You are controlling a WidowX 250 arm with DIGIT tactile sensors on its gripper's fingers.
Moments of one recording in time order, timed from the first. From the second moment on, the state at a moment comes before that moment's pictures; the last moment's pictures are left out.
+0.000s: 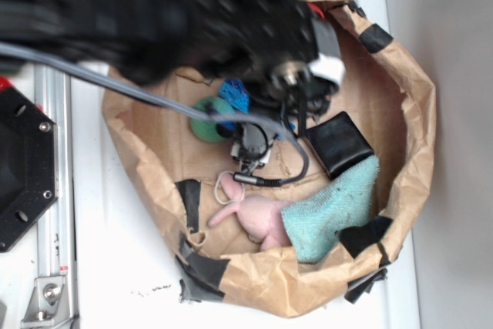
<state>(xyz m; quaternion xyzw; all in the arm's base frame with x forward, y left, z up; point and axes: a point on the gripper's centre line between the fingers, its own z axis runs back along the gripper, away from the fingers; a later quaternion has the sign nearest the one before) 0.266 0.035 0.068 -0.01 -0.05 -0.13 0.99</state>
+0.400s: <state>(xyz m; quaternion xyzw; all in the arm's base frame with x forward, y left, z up) 0.258 0.033 0.063 0.01 -0.05 -0.14 0.99</state>
